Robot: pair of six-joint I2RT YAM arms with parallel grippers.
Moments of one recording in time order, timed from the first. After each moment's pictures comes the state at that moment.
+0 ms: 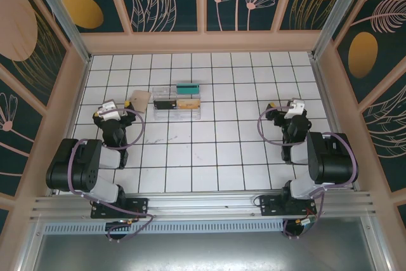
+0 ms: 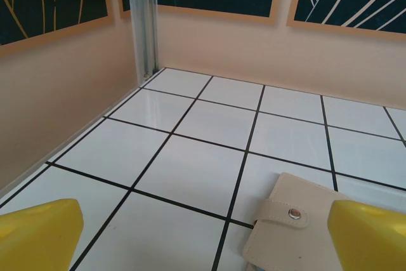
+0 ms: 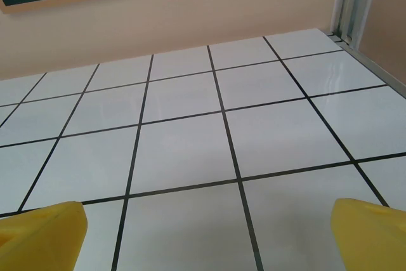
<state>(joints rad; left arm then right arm) -0.04 1.52 0.21 1.20 -0.34 -0.12 -0.04 1.54 0.23 1.12 -0.03 0.12</state>
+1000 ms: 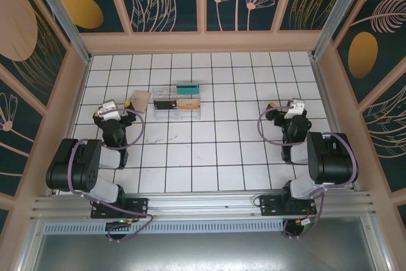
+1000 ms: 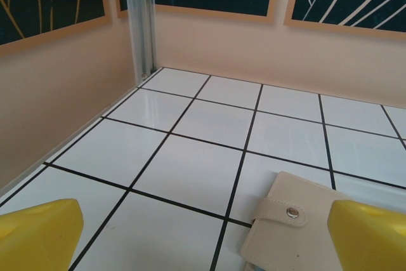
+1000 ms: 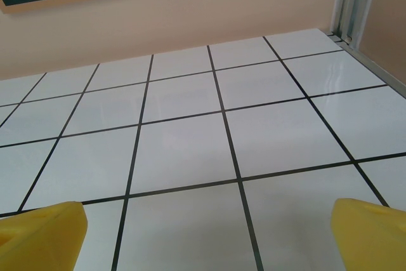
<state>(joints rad) -0.04 1.52 0.21 1.19 -0.33 -0.12 -0.04 1.54 0.23 1.12 -0.03 0.12</state>
